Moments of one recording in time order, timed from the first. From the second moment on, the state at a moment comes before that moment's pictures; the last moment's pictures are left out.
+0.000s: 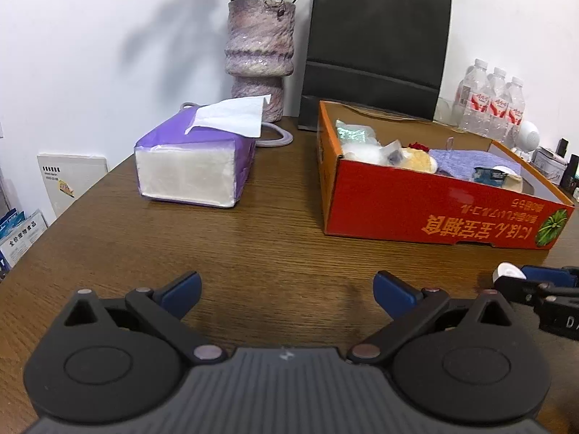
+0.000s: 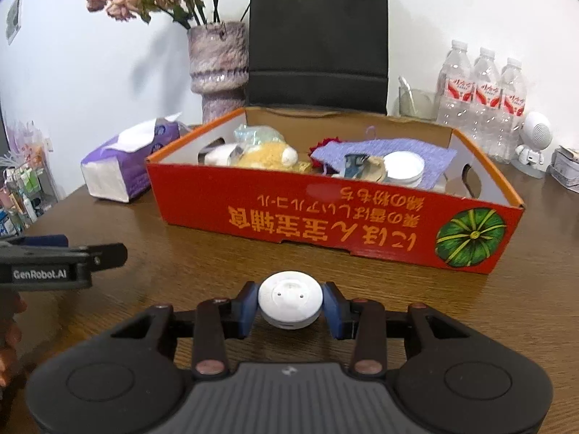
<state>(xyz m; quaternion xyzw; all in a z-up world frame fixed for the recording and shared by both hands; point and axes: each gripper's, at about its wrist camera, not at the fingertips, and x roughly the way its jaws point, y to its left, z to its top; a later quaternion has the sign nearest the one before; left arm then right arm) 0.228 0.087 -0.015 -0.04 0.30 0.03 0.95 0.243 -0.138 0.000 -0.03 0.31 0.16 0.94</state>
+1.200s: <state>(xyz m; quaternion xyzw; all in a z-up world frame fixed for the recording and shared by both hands) 0.330 0.002 0.063 -0.07 0.21 0.03 0.97 0.358 -0.191 0.073 0.01 0.25 0.12 0.96</state>
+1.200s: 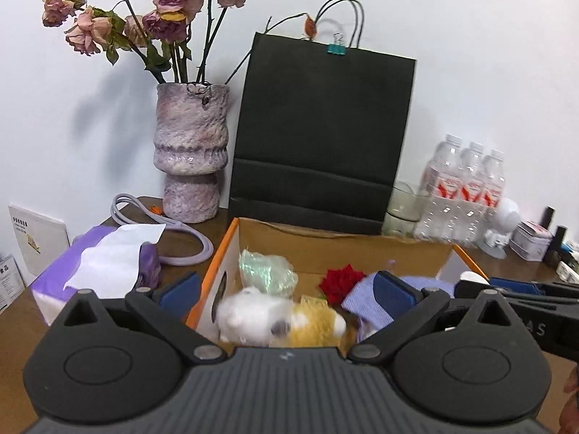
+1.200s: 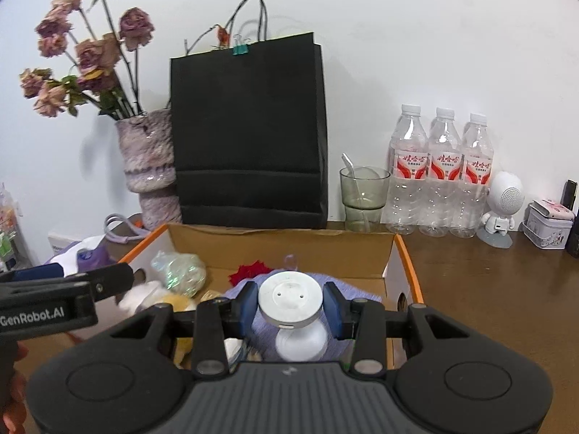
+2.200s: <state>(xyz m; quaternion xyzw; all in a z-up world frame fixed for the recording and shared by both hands) 0.320 0.011 0.076 -0.06 0.20 0.04 0.98 0.345 -0.192 0.090 0.00 0.25 0.12 0.96</state>
